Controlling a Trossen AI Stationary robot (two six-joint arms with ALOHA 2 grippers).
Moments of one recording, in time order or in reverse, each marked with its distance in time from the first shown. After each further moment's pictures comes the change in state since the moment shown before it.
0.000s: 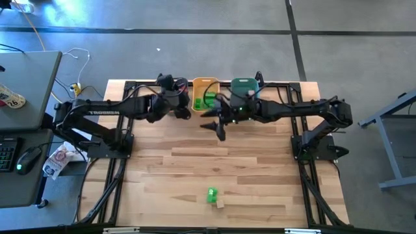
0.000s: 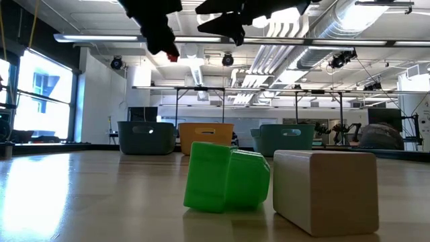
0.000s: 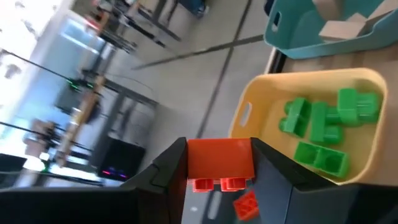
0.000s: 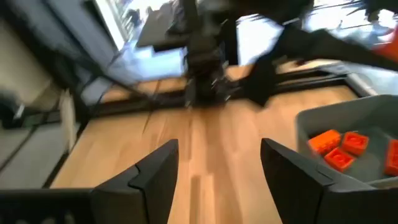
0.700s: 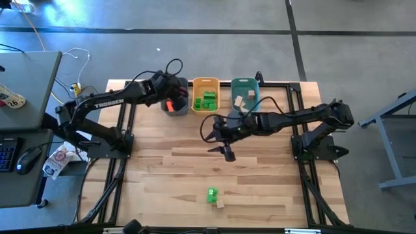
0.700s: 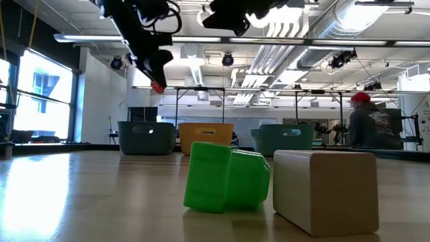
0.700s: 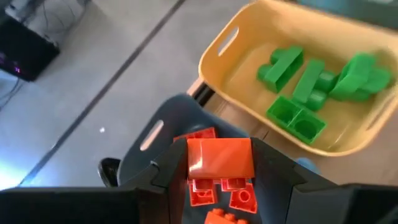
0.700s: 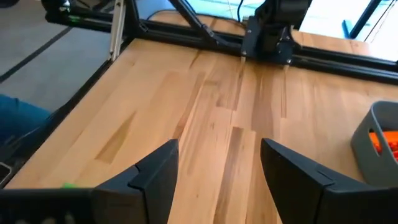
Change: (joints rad) left arm 0.322 0.051 0.001 -0.219 0.377 -0.455; right arm 0.172 0.001 0.000 -0.194 0.003 -0.248
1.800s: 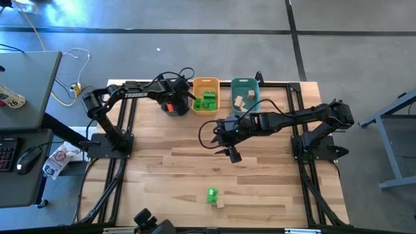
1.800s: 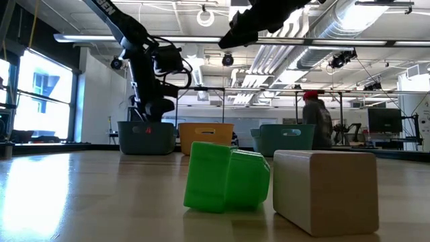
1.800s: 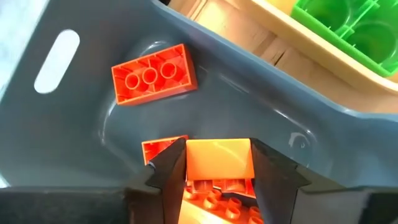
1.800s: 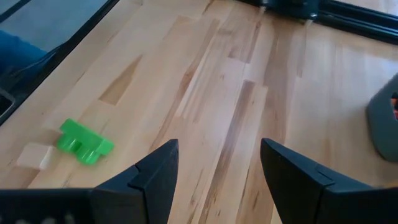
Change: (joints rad) left arm 0.113 0.341 0.000 -0.019 0.141 -0.037; right arm 0.004 0.000 0.000 -0.185 -0.015 -0.112
